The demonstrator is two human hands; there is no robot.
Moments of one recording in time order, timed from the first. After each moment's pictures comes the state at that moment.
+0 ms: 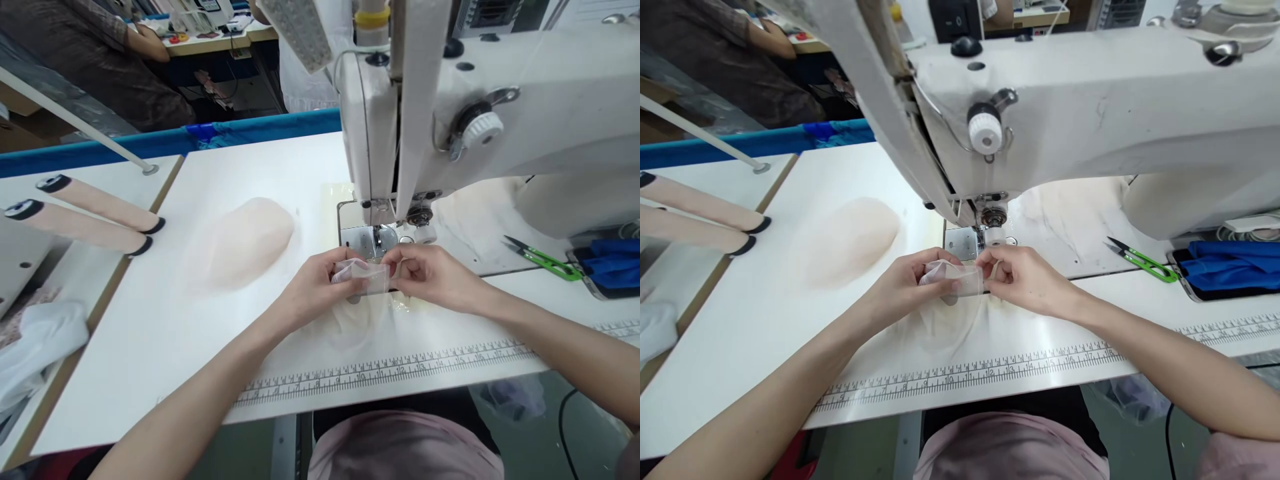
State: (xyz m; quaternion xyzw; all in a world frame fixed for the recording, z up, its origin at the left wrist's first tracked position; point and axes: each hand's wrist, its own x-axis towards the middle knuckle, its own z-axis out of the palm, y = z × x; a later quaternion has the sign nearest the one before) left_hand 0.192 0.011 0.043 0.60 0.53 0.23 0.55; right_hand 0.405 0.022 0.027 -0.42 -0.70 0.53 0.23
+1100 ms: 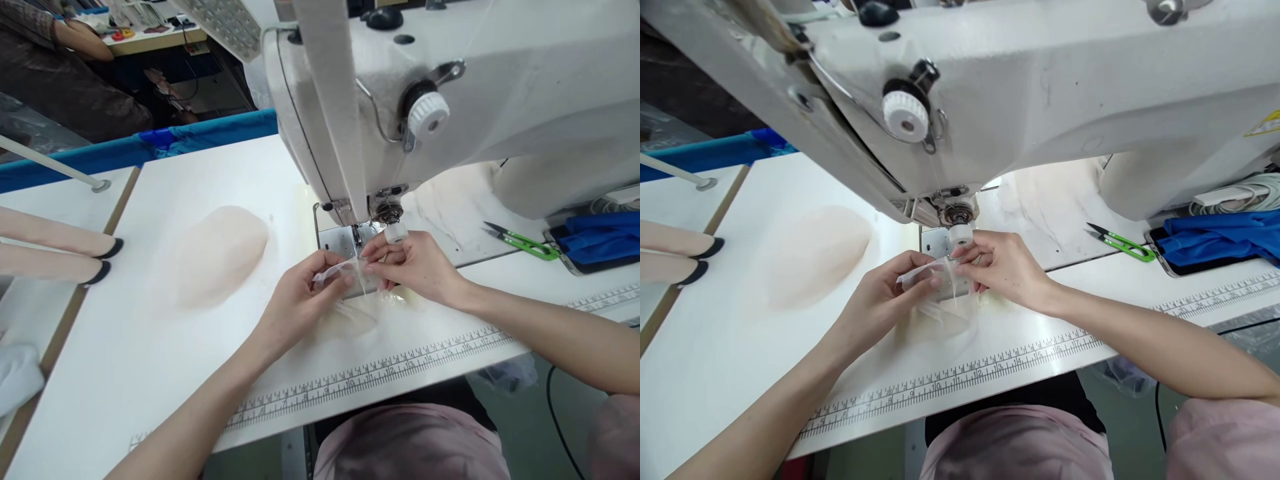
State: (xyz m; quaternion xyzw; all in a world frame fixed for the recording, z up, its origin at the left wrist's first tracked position) left_hand 0.198 0.005 0.038 0.66 0.55 0.26 0.45; right_hand 0.397 0.023 0.016 -0.44 -0.60 0.56 0.36
